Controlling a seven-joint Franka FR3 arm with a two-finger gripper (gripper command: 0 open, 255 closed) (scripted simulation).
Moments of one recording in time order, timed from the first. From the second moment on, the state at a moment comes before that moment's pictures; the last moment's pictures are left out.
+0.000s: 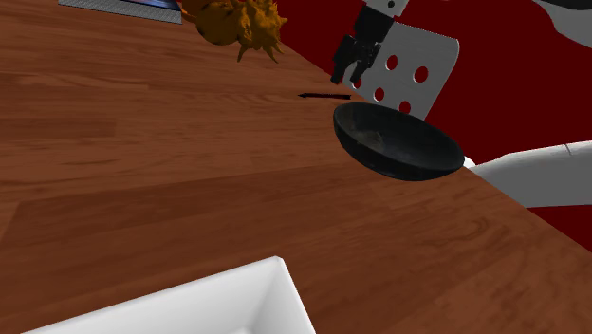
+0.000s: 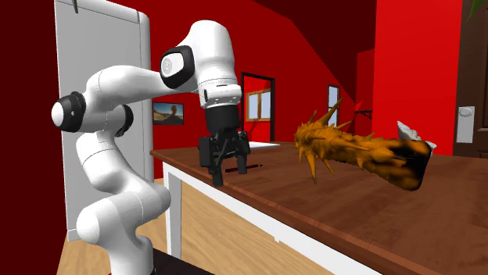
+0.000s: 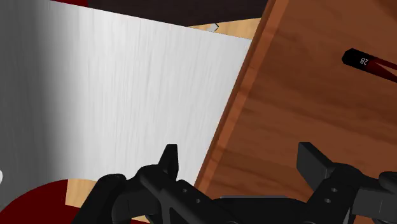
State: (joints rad) arm 0.00 -0.80 0.03 -2.32 0.06 1.66 0.10
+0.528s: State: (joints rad) arm 0.15 -0.69 0.09 -2.20 0.05 1.66 -0.12
